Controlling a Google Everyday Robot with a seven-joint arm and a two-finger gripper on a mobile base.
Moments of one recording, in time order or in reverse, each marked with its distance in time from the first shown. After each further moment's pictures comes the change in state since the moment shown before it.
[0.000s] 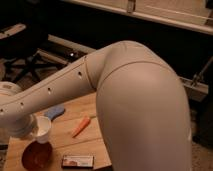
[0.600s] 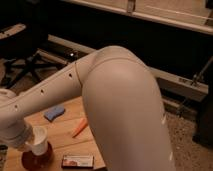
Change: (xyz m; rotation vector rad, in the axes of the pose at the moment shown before) arm 0.019 0.027 0.028 -0.075 0.112 -0.157
